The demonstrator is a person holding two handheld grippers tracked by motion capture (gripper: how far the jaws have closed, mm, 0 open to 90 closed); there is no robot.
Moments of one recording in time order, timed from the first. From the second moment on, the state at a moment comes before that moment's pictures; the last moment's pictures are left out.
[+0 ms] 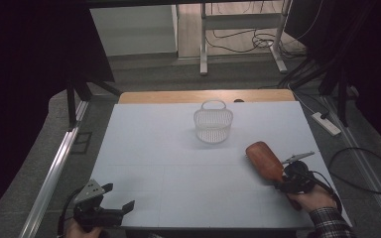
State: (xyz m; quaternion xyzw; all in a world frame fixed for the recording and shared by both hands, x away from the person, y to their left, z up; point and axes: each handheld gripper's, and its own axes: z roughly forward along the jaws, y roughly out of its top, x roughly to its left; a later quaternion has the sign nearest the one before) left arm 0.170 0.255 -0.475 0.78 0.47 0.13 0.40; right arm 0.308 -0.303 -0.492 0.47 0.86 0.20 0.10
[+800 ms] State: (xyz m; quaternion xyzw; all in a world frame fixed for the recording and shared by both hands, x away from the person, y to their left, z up) left arm 0.170 0.255 -0.475 0.78 0.47 0.13 0.41; right arm 0.305 -0.309 -0.487 0.48 0.84 0.22 0.10
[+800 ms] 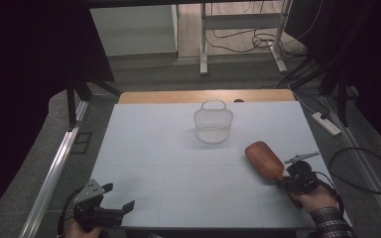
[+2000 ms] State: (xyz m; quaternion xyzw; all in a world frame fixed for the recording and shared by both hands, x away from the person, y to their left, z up) left arm 0.200 0.233 -0.467 0.80 0.41 0.14 0.41; right arm 0.292 -0.310 -0.459 0.46 0.82 0.32 0.14
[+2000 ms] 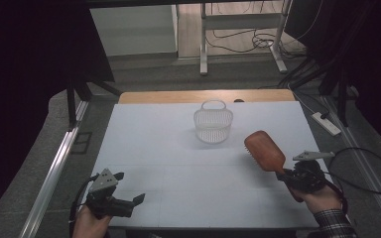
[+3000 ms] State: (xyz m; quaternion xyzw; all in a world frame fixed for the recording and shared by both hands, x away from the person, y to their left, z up) left arm 0.257 0.186 -0.451 0.80 0.38 0.07 0.46; right arm 0.280 -0.294 -0.443 0.41 0.82 0.38 0.15
